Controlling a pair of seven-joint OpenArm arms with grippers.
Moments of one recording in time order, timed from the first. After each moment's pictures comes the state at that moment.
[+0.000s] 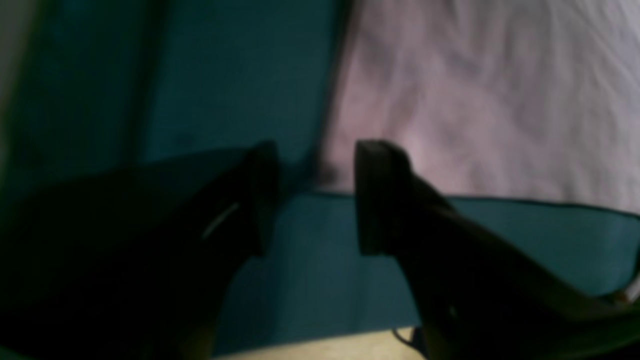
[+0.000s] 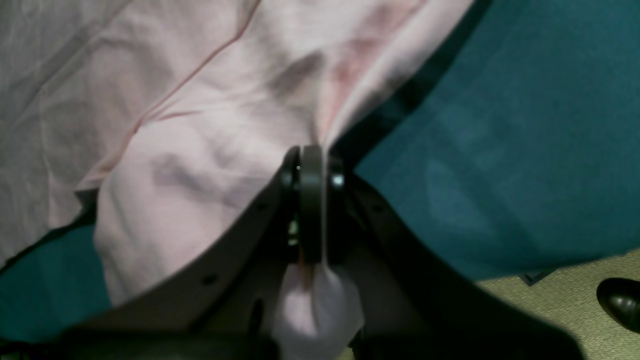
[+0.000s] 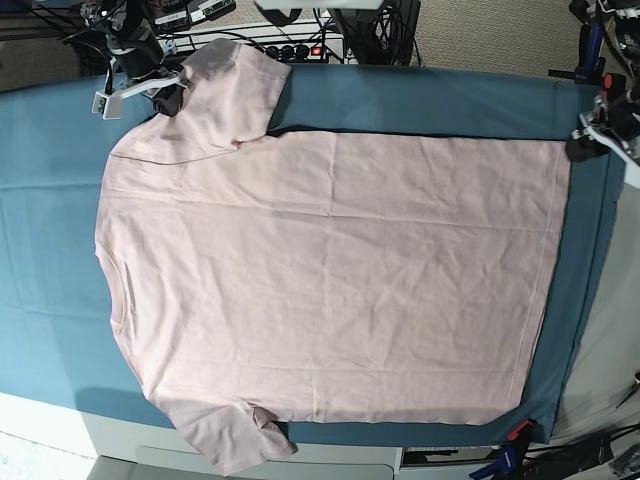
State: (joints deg) left arm 19.3 -27.3 -31.3 82.5 -56.7 -27.4 57.1; right arm -37.3 3.3 29.7 107.3 39.1 10.7 -40.9
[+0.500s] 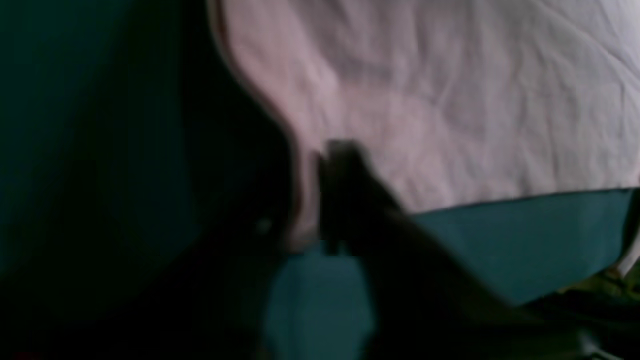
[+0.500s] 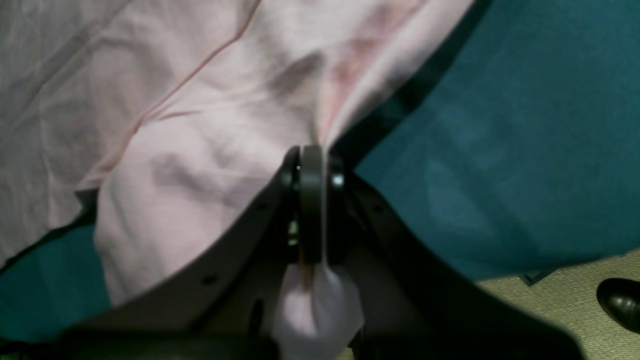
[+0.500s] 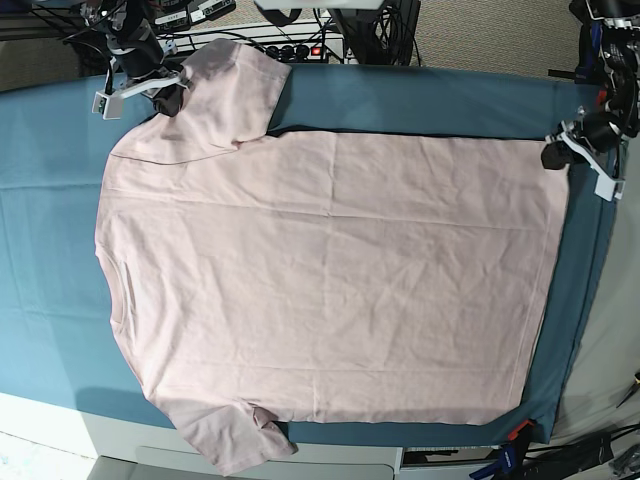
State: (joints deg) left arm 17.3 -27.2 -24.9 82.8 -56.4 -27.6 56.5; right arm -37.3 3.3 29.7 107.3 38.5 10.8 -41.0
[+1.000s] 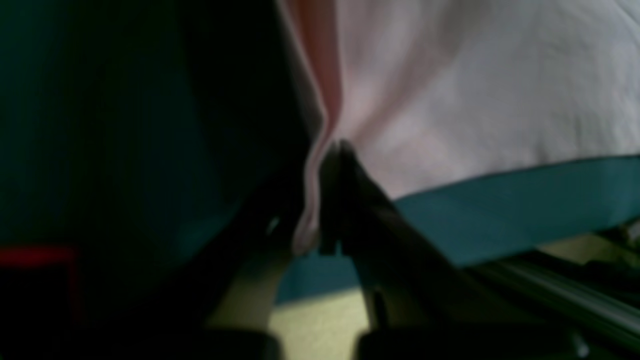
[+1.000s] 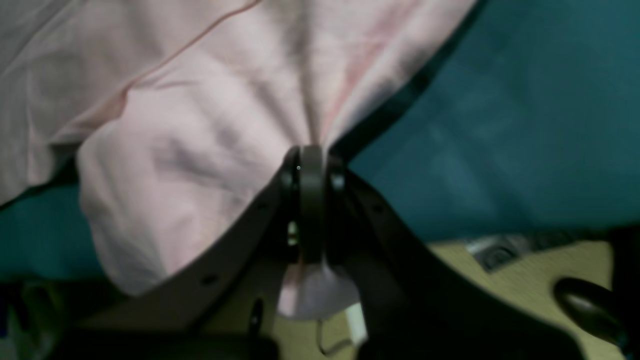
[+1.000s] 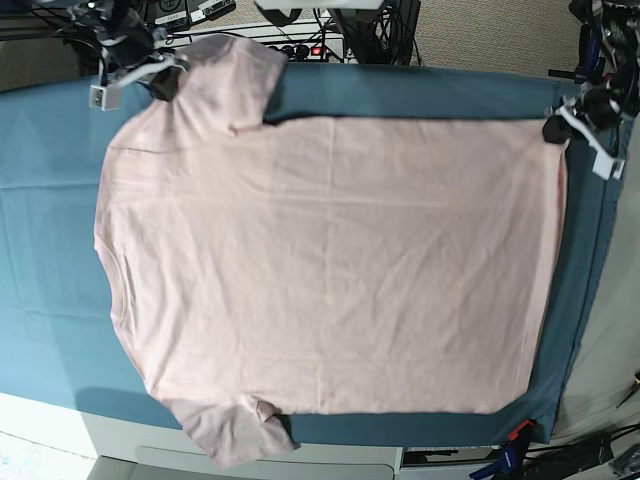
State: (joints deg) left arm 25.4 -27.0 -28.6 90.2 -55.8 -28.1 59.2; right arm -41.5 8.0 32.1 107.4 39.5 16.6 -43.8
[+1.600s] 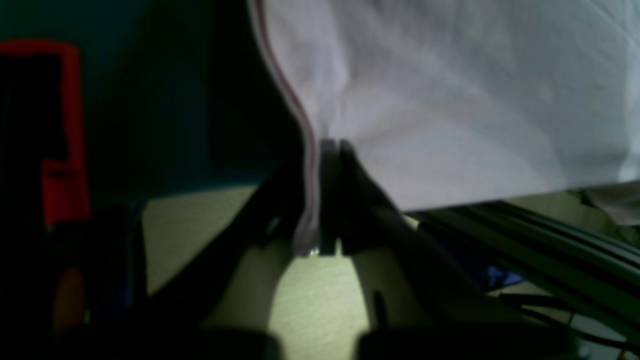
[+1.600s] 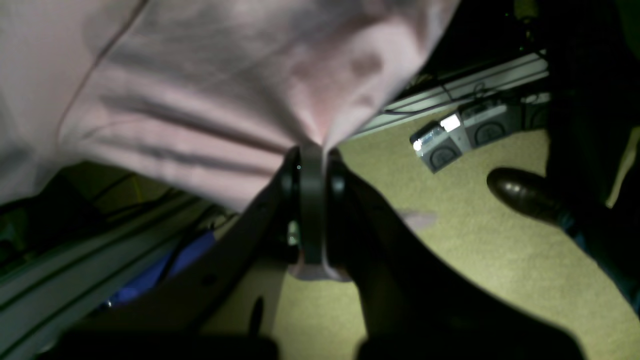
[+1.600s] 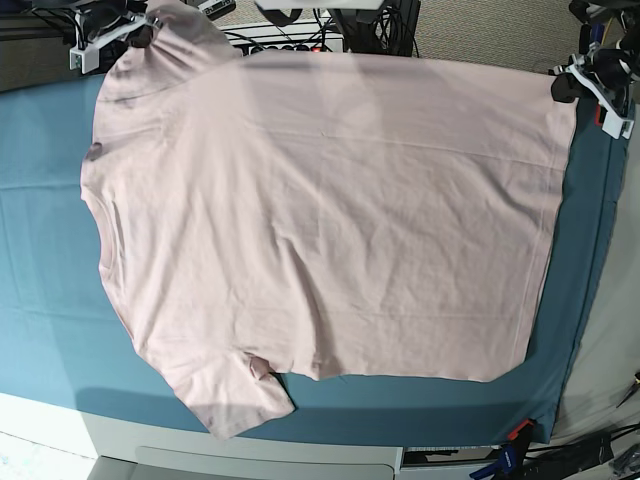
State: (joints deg) left arm 35.6 -26.9 -32.7 92.5 -59.6 -29.3 60.0; right arm -51.2 12.4 37.6 106.7 45.0 17.2 -51.1
